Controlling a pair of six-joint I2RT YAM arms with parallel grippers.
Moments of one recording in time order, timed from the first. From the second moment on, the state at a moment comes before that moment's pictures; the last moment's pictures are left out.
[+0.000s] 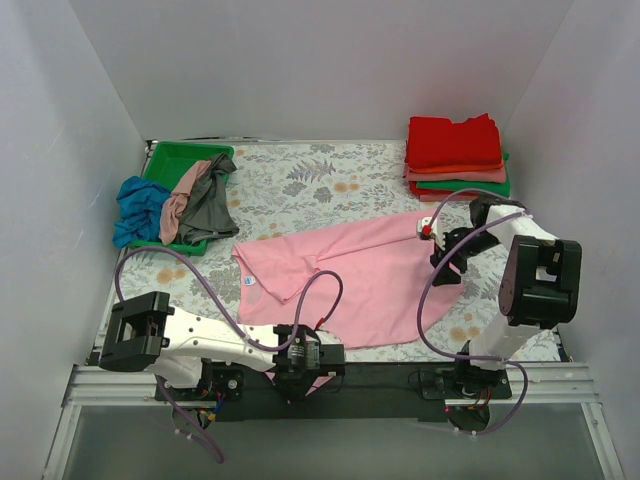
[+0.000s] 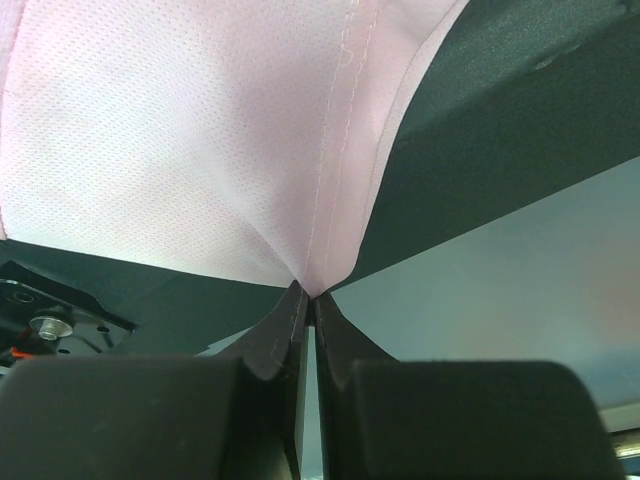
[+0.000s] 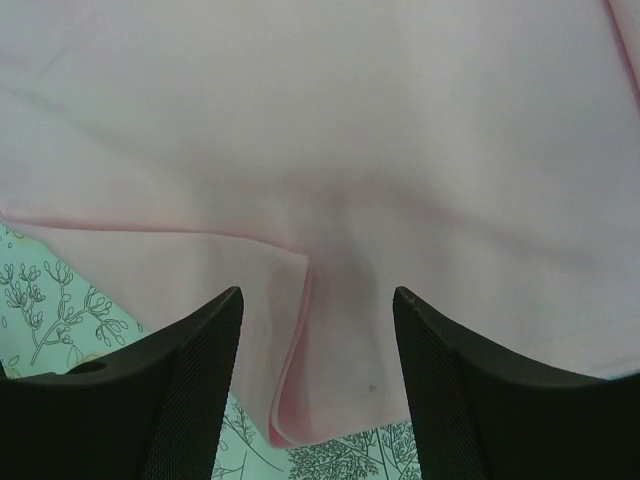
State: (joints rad) left arm -1.57 1.46 0.87 -0.91 0.00 -0.93; right arm -0.11 1.67 1.06 -1.07 -0.68 -1.49
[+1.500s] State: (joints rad) left arm -1.25 1.12 0.84 -0.86 0.07 -0.85; right arm -0.04 1.67 1.00 -1.00 -0.67 -1.37
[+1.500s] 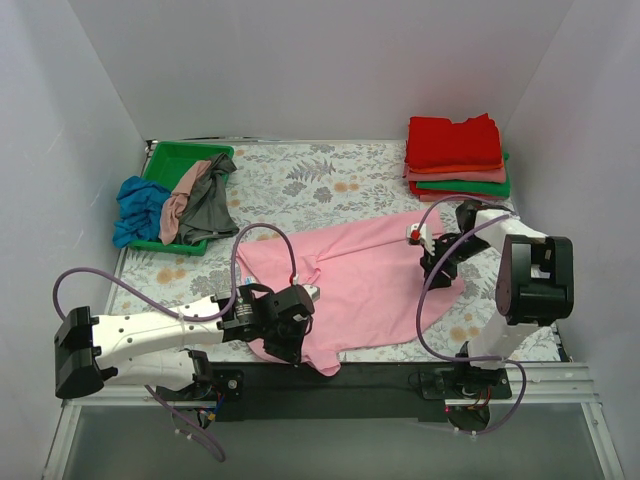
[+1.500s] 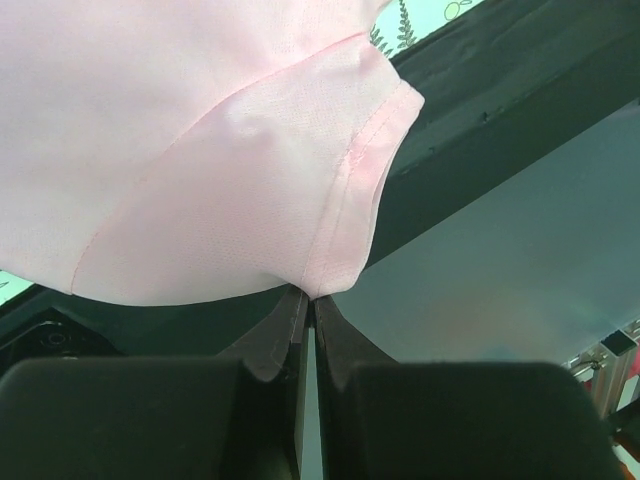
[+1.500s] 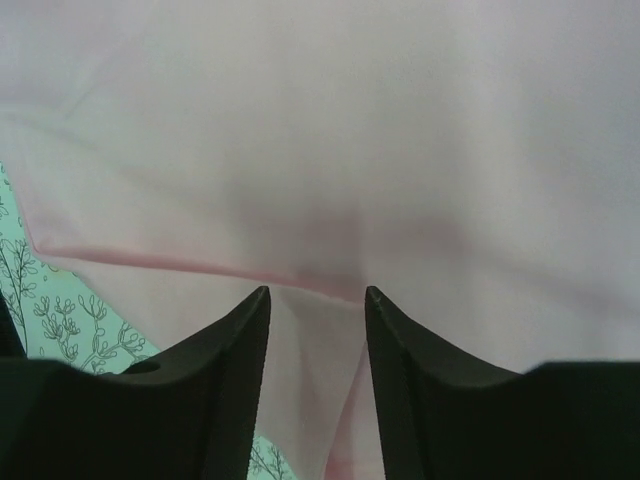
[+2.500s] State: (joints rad) left arm -1.25 1.11 0.79 -0.84 0.11 -0.85; right arm -0.02 1.73 1.03 -1.00 -0.61 -1.38
